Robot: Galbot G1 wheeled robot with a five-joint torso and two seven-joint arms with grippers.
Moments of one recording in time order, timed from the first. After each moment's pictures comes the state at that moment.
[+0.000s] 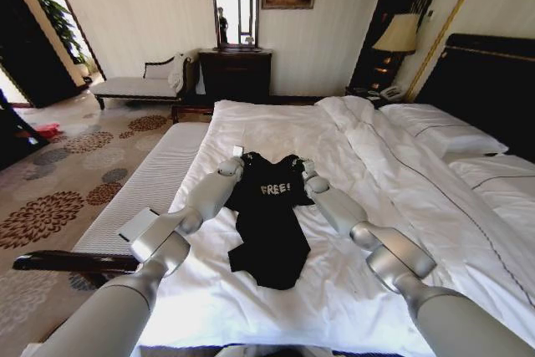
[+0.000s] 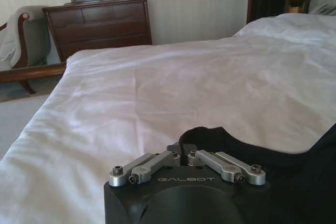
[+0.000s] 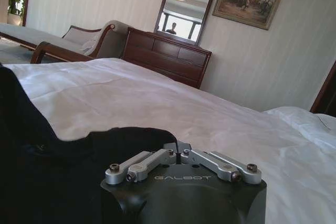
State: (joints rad) left arm 0.07 -1.49 0.20 -0.59 -0.58 0.23 -0.07; right arm -0.13 1.34 -0.29 0.51 0.47 0.14 0.08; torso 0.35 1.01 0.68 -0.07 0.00
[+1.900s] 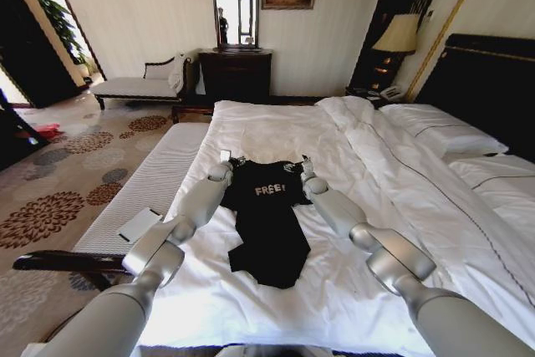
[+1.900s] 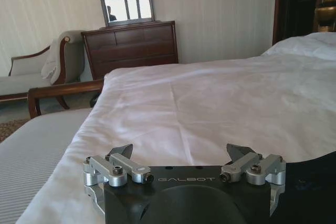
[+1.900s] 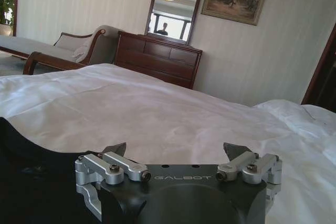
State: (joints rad) left arm 0.22 -1.34 0.14 -0.86 -0.56 0.20 -0.18; right arm -0.23 1.17 -0.30 0.82 0.60 0.03 0.14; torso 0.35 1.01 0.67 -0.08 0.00
